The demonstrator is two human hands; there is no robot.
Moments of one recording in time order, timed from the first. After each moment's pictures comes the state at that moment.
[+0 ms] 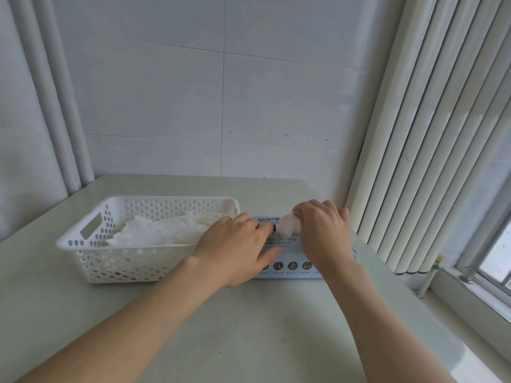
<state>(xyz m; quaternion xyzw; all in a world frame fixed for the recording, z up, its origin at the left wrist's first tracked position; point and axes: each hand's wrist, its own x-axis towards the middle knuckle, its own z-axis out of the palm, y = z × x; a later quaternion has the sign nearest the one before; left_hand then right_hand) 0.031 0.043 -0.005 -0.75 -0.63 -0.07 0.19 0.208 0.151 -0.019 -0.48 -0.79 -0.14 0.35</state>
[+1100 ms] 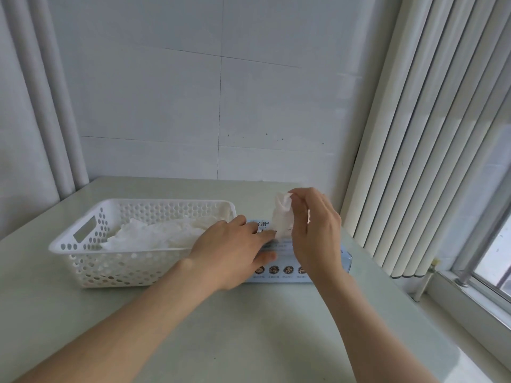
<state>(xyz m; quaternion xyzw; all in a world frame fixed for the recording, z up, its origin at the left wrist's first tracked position) 0.032 0.042 0.001 -0.76 -0.63 -0.03 0.16 0.192 0.123 -0.003 -0.29 -0.73 0.00 0.62</state>
